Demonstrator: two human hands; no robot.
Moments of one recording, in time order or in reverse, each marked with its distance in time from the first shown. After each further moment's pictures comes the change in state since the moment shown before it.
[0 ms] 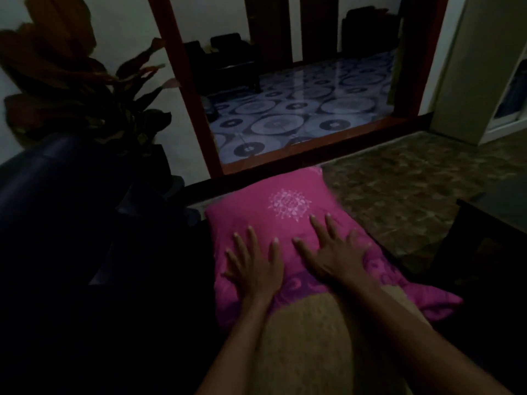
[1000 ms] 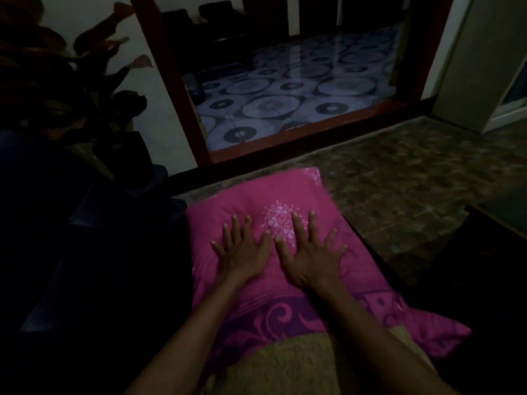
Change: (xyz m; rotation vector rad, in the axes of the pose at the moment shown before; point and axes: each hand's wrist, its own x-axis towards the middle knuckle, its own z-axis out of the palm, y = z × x) left_hand 0.096 0.024 0.011 0.261 -0.182 0.108; right_hand 0.048 -0.013 0.013 0.034 -0.013 0.048
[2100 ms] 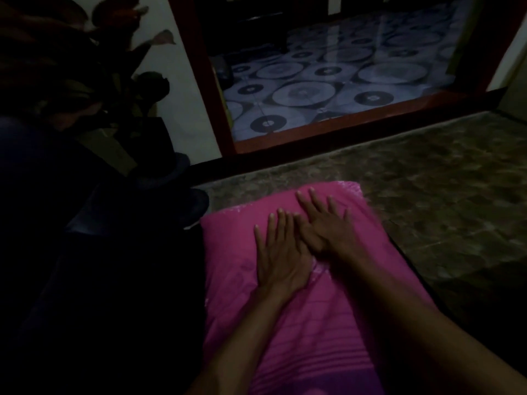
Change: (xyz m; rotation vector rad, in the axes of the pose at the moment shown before) left_hand 0.058 0.020 0.023 0.205 0.148 0.191; right_hand 0.152 -0.036 0.009 -0.094 -0.126 -0.254
